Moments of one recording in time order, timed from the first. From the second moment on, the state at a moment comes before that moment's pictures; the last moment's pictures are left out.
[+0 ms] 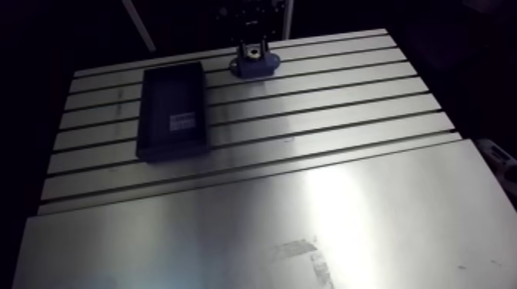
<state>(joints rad) -0.21 -0.93 1.49 -2.06 -1.63 -1.79</state>
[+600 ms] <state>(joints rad) -0.22 -0.93 1.49 -2.06 -1.64 -1.79</state>
